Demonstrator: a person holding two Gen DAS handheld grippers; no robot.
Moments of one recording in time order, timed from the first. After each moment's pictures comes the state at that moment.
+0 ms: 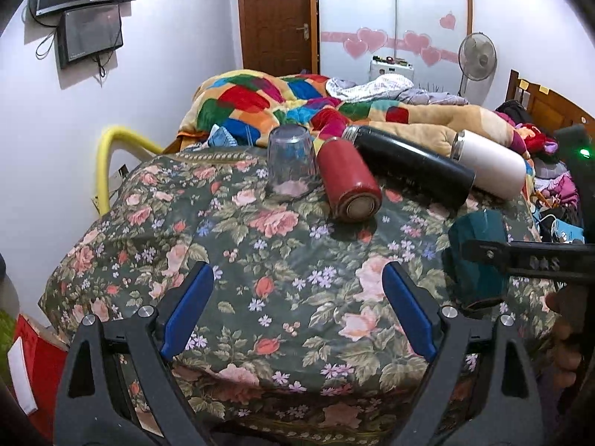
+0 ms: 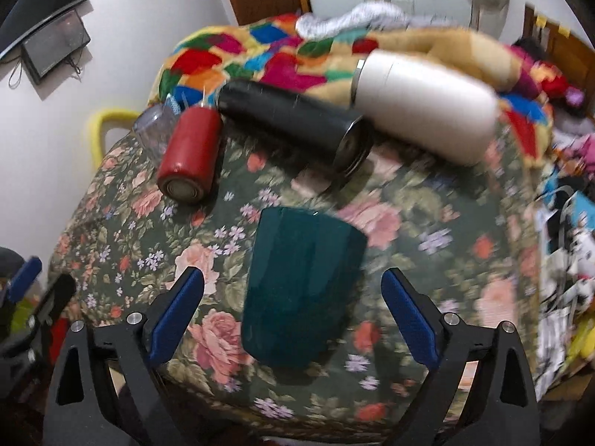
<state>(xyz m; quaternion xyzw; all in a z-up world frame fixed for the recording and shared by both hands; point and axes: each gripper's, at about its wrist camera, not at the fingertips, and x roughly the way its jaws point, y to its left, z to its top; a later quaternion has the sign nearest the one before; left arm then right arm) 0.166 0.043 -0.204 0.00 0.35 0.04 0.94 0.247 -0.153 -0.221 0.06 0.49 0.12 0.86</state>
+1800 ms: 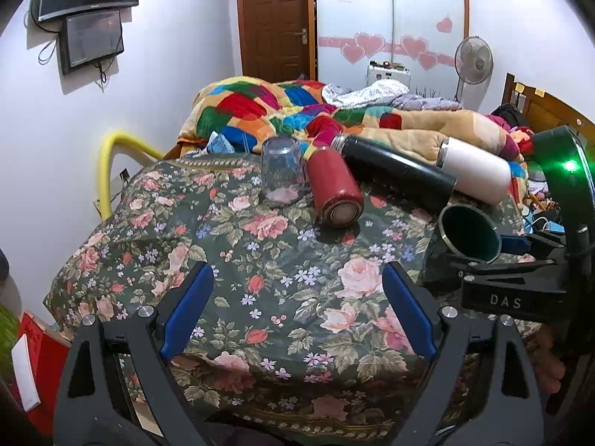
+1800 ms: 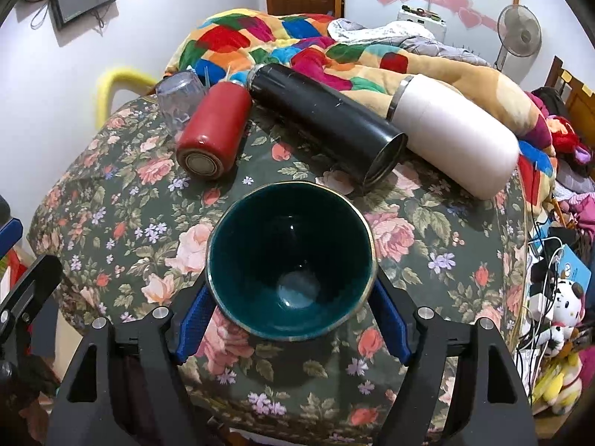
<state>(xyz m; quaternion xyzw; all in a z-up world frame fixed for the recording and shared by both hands) 0.145 0.026 -0.178 0.00 0.34 0.04 0.94 0.238 -0.130 -0.212 -0.05 0.47 0.14 0.87</state>
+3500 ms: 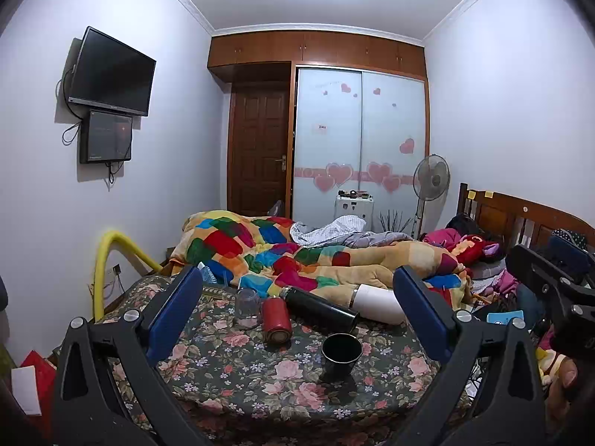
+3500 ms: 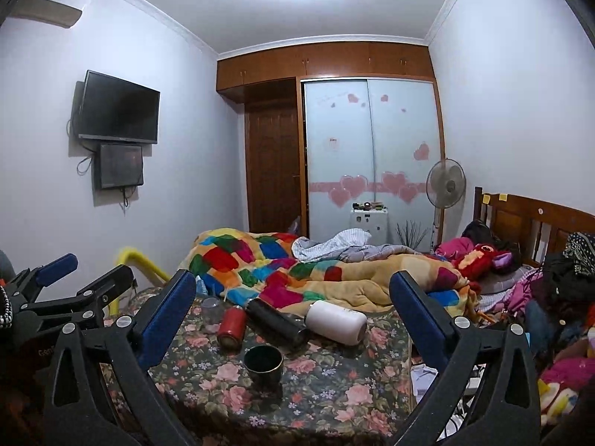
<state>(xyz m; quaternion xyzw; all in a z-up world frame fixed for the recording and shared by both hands) -0.007 -0.028 -0.009 -0.03 0.10 0.00 0.99 0.023 -0.207 -0.020 0.01 0.08 0.09 0.99</state>
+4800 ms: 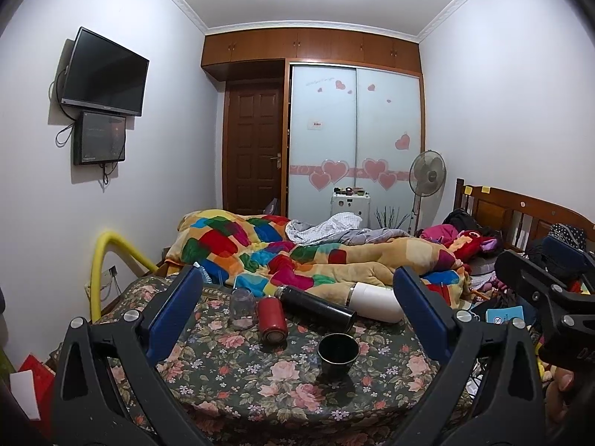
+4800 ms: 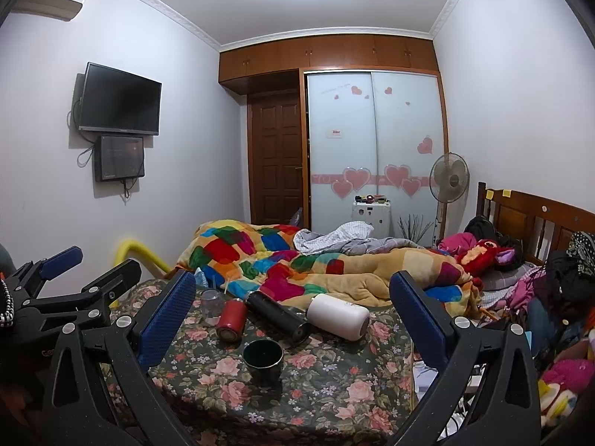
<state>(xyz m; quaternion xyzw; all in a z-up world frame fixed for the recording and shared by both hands) 0.002 -0.028 -0.013 -0.02 0.10 -0.01 0.99 0.025 -0.208 -0.025 0.00 0.09 0.09 0.99</state>
